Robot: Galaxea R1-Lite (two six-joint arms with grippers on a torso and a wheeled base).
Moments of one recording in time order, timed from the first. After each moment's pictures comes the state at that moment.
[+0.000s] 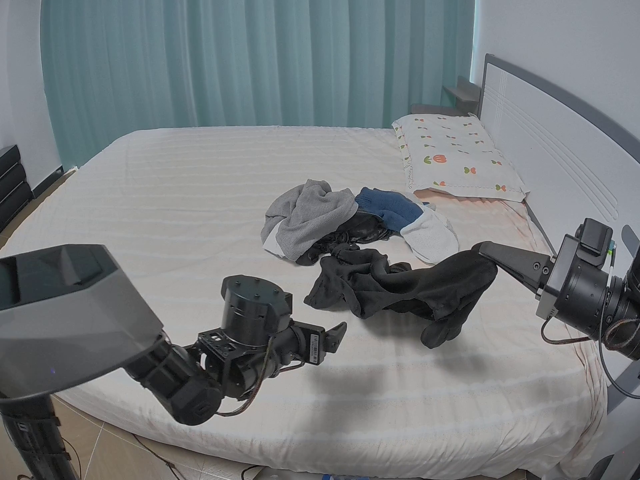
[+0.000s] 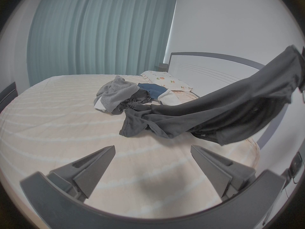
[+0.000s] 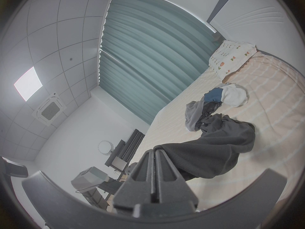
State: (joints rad) left arm -0.68 2.15 -0.79 -0.93 0.18 -0.25; right arm 0.57 1.32 -0.47 -0.86 0.12 0.84
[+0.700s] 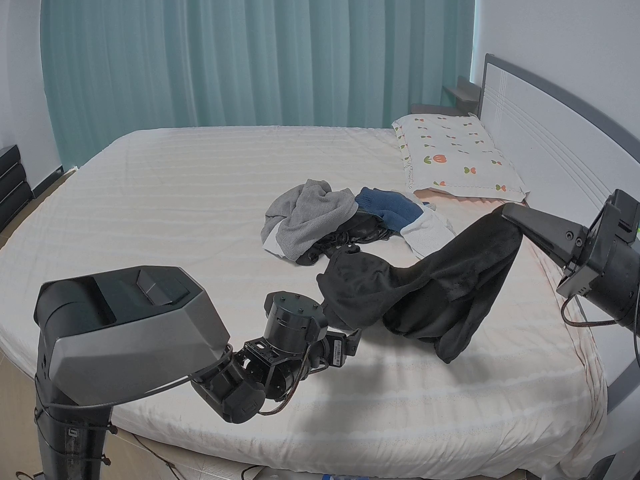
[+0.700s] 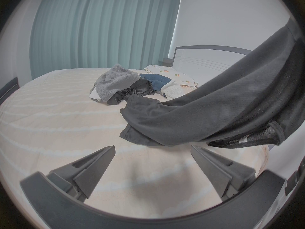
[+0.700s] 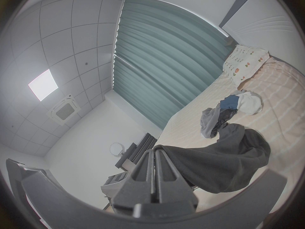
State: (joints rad) left arm -0.70 2.33 -0.92 -0.94 0.22 -0.29; right arm 0.62 1.23 -0.53 -0.84 0.13 0.84
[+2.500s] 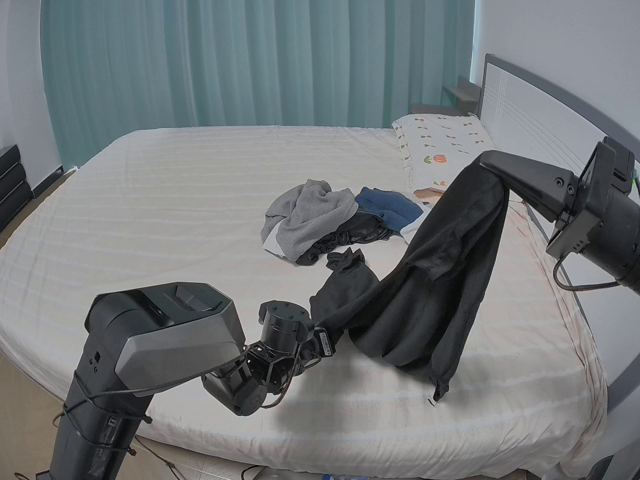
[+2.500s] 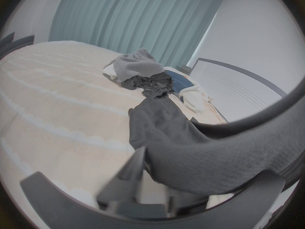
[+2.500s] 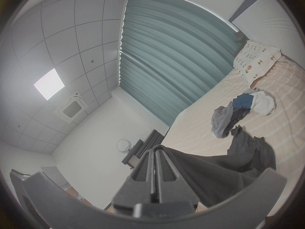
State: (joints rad) left arm -0.60 2.53 -1.02 -1.05 0.16 -0.57; right arm 0.66 1.29 -0.72 -0.73 0.17 0.84
